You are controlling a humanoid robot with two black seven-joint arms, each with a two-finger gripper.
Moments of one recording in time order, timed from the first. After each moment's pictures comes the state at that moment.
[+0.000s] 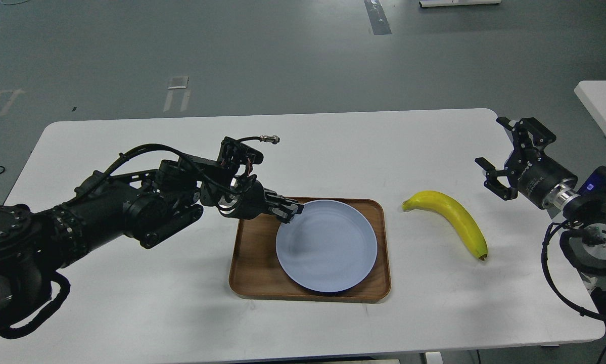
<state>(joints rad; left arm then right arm) -1.06 0.10 -0.03 -0.65 1.57 -0.35 -0.49 0.71 -0.65 0.18 0.70 0.04 0.49 0.49</state>
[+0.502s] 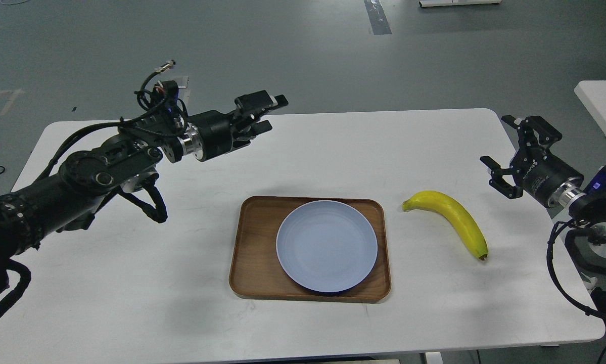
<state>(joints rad) -1.04 0.30 -0.11 -0.66 0.29 -0.37 -0.49 0.71 -0.67 0.18 0.71 0.04 0.49 0.49</state>
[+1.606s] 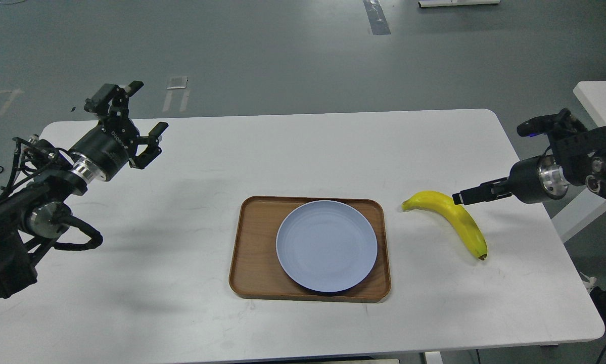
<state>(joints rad) -0.75 0.47 -0.46 -0.66 0.14 -0.49 -0.49 1.20 -0.67 -0.31 0.83 -1.40 0.49 0.49</state>
